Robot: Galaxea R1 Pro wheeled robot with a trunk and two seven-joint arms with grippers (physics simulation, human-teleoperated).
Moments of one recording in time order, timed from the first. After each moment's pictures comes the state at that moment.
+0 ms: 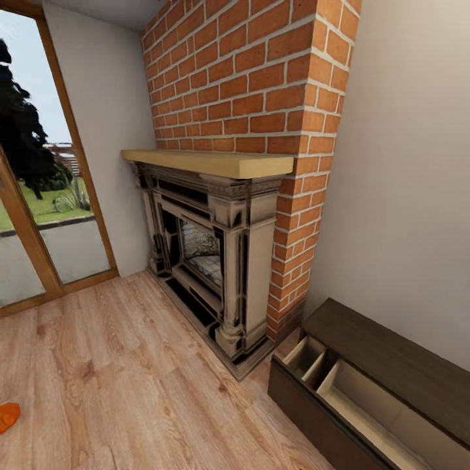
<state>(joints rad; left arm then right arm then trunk) -0.27 0.13 -0.47 -0.01 0.77 0.07 0.03 -0.41 0.06 0.11 -0.03 -0.76 -0.23 -0.01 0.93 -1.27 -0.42</state>
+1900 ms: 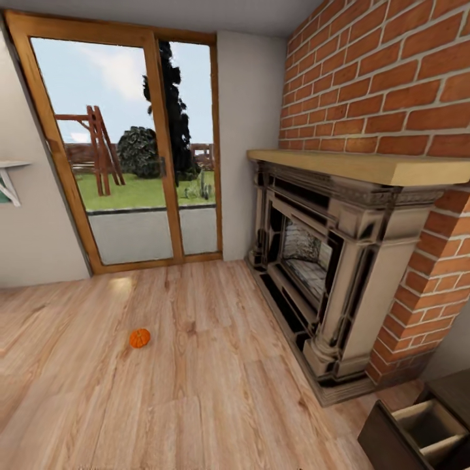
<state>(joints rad) -0.27 0.13 -0.47 -0.01 0.77 0.07 0.03 -0.41 0.06 0.11 -0.02 -0.76 -0.23 -0.01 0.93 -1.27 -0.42</state>
